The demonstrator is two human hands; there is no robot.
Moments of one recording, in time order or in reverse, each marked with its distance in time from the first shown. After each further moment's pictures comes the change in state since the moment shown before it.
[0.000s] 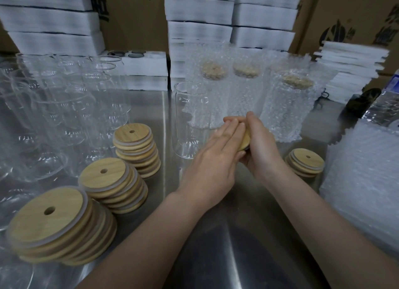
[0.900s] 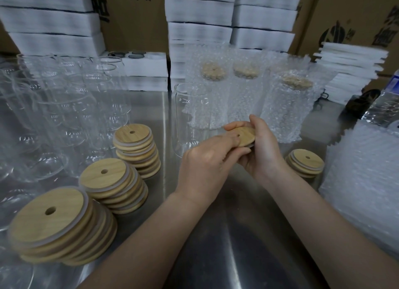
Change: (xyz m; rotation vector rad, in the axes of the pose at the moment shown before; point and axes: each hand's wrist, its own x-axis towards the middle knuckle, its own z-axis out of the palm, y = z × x) left_hand -0.002 -0.004 0.007 0.021 0.516 0.084; right_hand -0.005 -0.006 -0.001 0.206 -0.049 0.111
